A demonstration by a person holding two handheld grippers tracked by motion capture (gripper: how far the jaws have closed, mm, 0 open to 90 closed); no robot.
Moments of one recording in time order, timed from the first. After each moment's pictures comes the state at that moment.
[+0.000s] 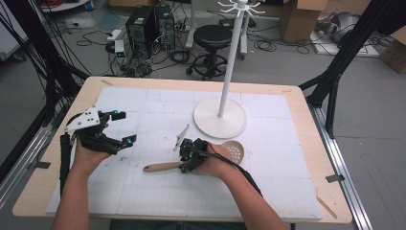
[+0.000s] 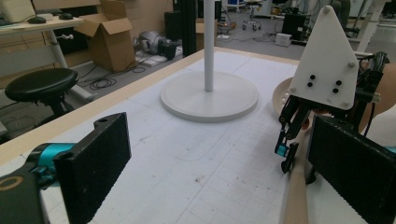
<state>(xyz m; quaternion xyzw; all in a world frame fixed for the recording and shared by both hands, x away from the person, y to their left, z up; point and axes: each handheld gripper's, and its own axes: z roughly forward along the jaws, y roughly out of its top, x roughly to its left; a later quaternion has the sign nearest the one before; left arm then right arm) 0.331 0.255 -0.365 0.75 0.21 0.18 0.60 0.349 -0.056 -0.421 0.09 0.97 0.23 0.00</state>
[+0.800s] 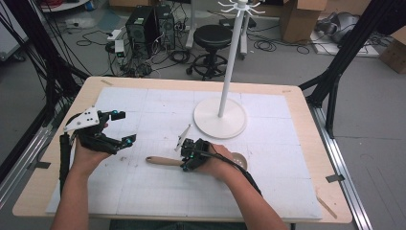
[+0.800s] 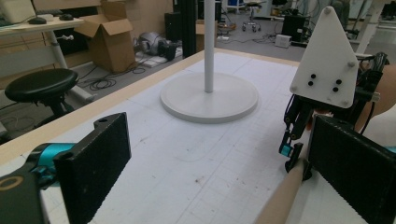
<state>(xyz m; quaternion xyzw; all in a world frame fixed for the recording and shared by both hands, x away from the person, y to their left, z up) 0.331 0.256 -0.365 0.75 0.21 0.18 0.60 0.348 -0.062 -0.420 0.09 0.97 0.23 0.01</state>
